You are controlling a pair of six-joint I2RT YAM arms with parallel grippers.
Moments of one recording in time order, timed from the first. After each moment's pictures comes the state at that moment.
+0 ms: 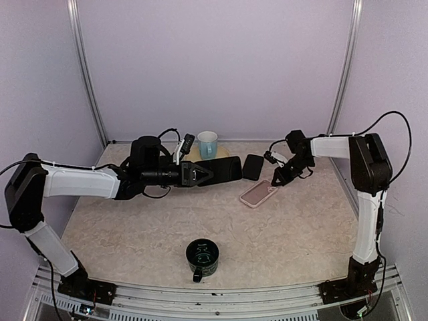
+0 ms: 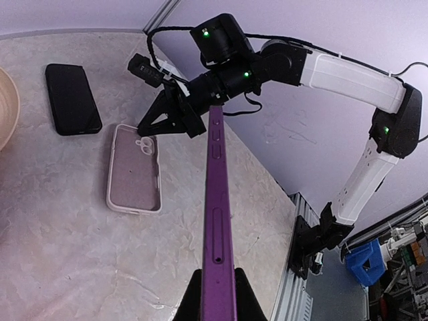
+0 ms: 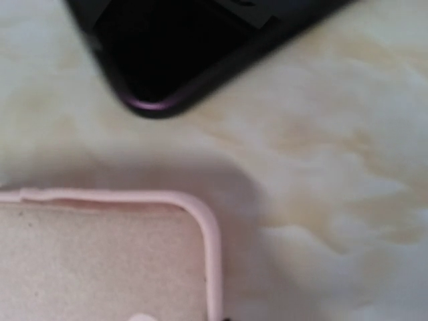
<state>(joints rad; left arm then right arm) -0.71 1.62 0.95 0.40 0.55 -0.58 0.26 2.12 1.53 -0.61 -0.37 -0.34</state>
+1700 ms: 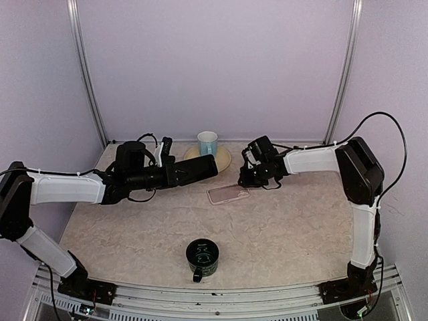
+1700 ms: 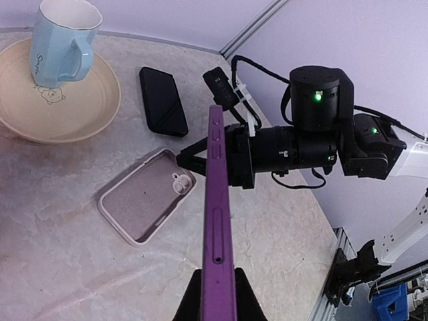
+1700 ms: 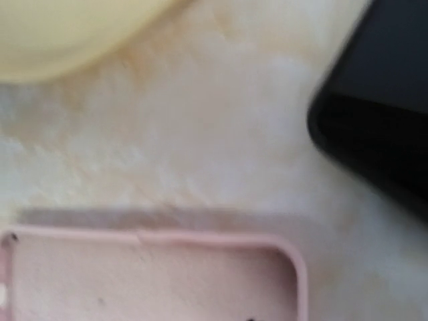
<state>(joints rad) -0.63 1.49 0.82 0.34 0.36 -0.61 0.61 2.06 1.40 -0.21 -0.09 0.42</state>
